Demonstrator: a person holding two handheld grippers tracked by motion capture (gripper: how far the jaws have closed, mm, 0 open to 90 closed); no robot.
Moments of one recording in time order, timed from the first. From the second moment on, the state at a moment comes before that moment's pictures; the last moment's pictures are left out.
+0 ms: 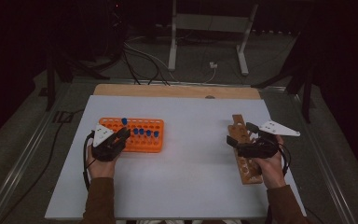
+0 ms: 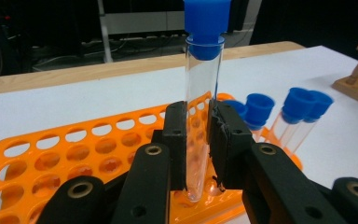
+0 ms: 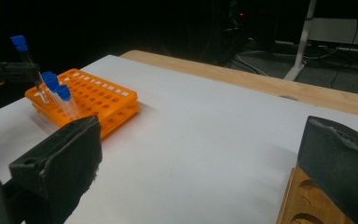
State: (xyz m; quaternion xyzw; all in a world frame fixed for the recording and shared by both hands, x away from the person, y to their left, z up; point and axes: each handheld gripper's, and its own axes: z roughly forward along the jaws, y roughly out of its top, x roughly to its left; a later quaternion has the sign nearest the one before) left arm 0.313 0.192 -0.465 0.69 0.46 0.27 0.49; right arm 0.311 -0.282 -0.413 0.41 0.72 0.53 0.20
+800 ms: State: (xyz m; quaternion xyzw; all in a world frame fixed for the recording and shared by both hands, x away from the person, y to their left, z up) left arm 0.321 0.181 -0.489 0.75 0.47 0.25 0.39; right arm 0.310 -0.283 -0.414 0.40 0.72 0.53 0.19
